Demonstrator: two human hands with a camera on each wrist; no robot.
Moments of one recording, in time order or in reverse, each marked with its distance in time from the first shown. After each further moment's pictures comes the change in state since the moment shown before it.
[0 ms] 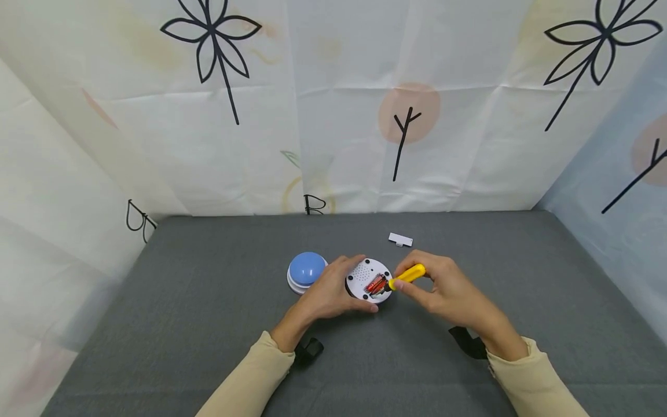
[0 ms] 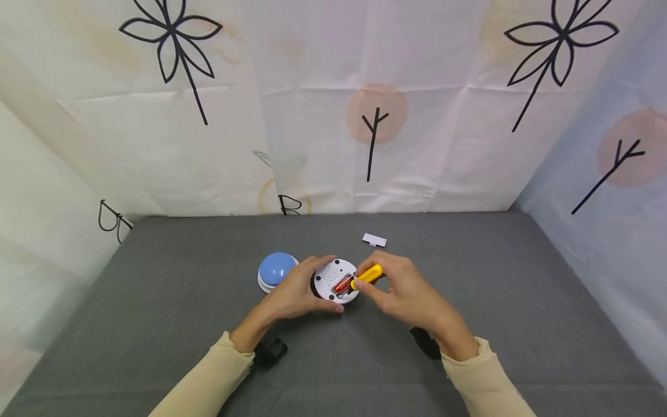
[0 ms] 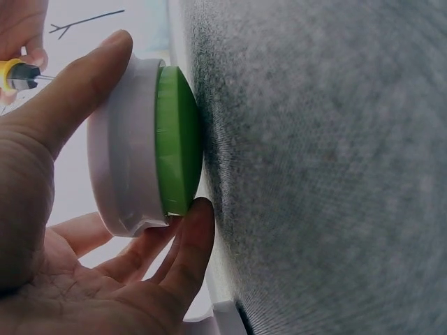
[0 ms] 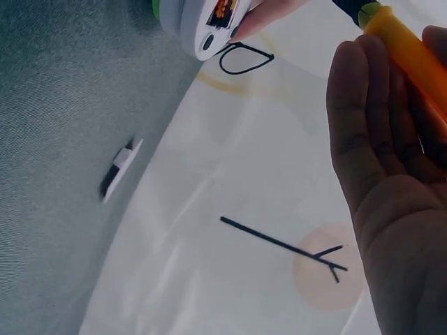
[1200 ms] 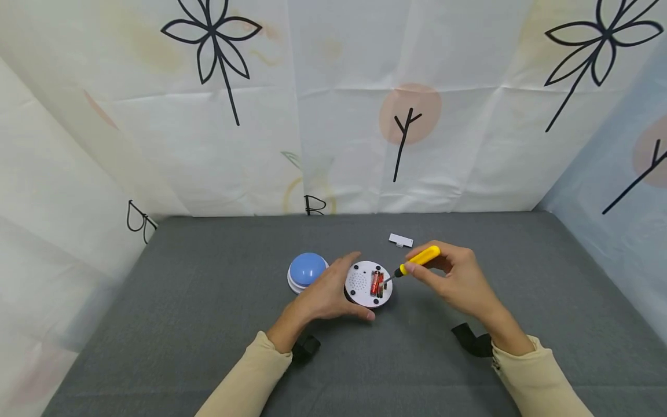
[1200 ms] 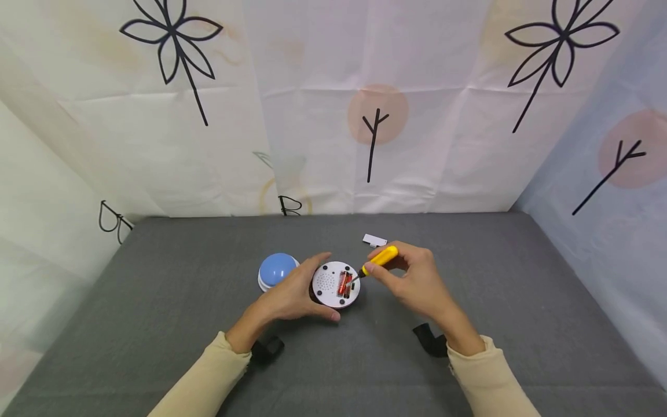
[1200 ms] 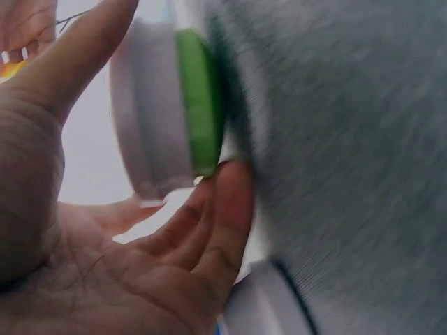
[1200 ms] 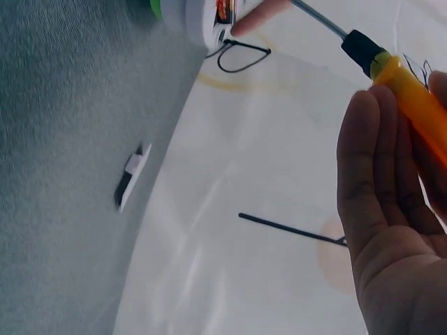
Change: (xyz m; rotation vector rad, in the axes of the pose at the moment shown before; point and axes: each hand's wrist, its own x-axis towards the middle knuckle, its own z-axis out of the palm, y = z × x) left_hand -0.002 0.003 -0.008 0.016 -0.074 -0.044; right_hand 0.000 0.007 -0.007 0.107 0.225 0.156
